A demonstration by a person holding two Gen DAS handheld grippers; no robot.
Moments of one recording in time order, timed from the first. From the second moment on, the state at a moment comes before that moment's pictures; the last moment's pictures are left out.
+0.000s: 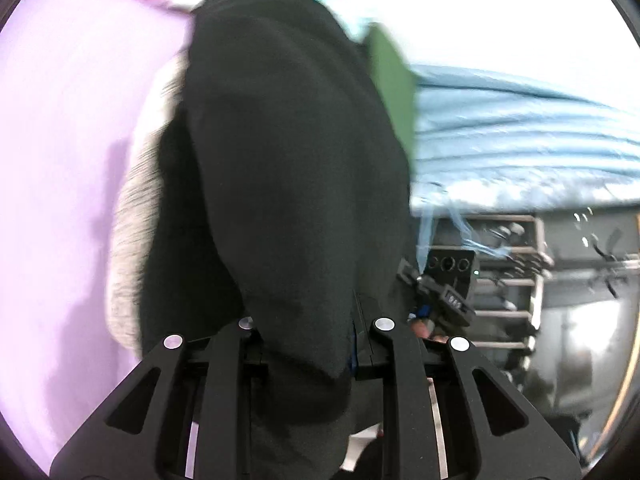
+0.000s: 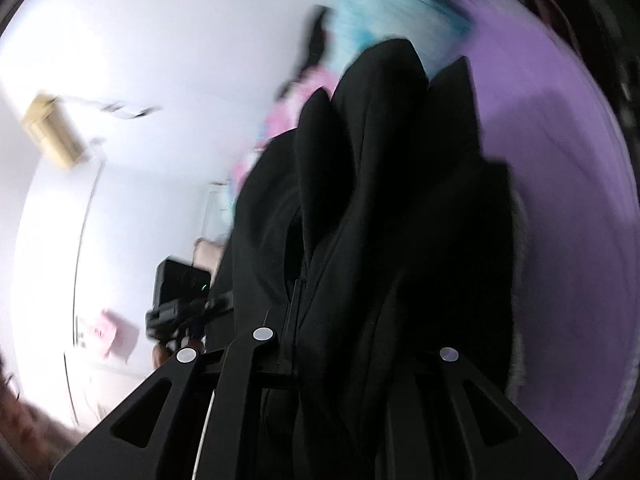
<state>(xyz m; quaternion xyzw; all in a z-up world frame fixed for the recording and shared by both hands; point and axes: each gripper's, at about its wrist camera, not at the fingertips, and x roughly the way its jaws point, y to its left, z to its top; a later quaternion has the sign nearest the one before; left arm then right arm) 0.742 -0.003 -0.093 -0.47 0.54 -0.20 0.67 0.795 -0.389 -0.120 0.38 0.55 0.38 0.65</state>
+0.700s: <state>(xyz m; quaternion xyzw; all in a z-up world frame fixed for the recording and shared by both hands) 0.696 0.011 -0.018 -0.31 0.52 -0.16 0.78 0.755 -0.432 -0.058 0.33 0.50 0.34 0.73</state>
